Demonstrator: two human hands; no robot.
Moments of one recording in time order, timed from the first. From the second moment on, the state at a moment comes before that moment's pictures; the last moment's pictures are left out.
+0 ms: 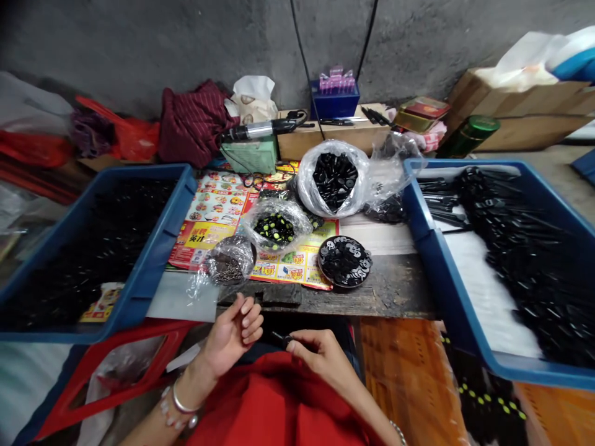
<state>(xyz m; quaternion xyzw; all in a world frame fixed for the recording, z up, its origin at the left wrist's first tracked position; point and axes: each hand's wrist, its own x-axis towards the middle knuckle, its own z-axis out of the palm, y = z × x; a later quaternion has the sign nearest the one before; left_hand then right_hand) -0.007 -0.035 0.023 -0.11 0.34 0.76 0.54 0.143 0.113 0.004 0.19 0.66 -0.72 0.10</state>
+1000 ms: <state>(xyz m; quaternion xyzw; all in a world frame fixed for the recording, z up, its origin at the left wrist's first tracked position) 0.005 -0.026 0.035 0.24 0.68 0.53 0.45 0.140 0.108 0.003 0.21 0.38 -0.89 0.13</state>
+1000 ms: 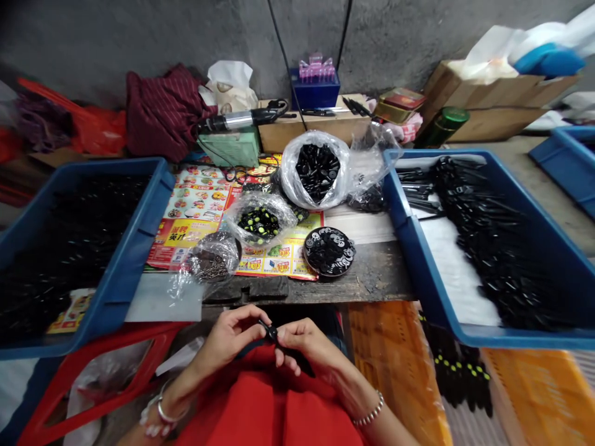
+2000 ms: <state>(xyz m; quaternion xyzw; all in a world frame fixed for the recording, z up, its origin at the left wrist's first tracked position) 0.005 -0.025 0.047 0.42 0.73 0.43 0.32 0.141 0.126 0.009 0.17 0.51 -0.83 0.15</state>
